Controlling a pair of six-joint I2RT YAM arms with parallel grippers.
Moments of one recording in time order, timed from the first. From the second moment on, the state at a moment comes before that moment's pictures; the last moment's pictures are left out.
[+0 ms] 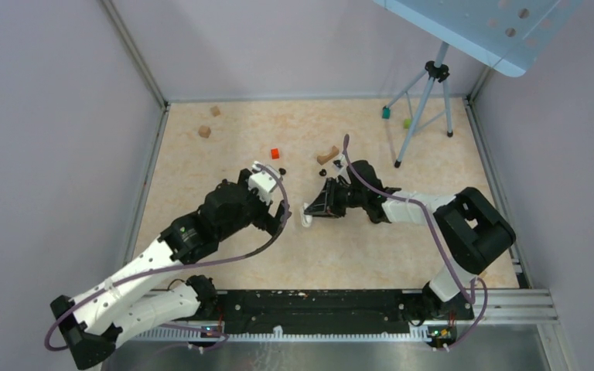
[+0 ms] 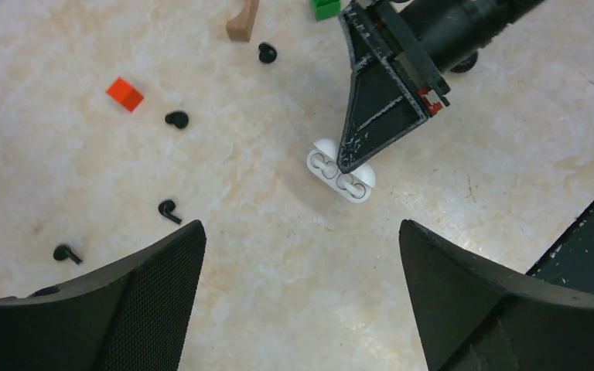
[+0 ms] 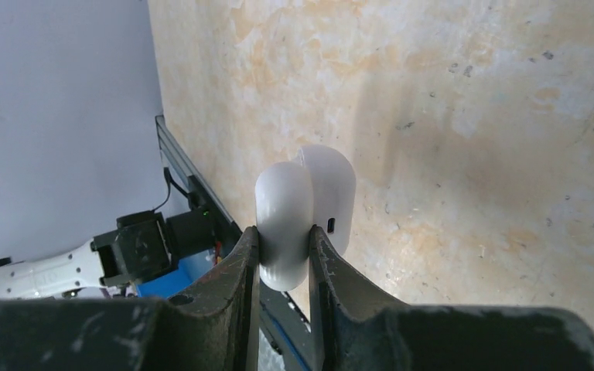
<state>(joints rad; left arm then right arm) -0.85 0.76 0.79 -0.40 -0.07 0.04 0.64 1.62 0.77 0.22 -0.55 0.93</state>
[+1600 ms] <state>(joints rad) -0.82 0.92 0.87 -0.55 -0.32 -0.35 0.61 1.63 0.50 0.48 -0.50 1.06</state>
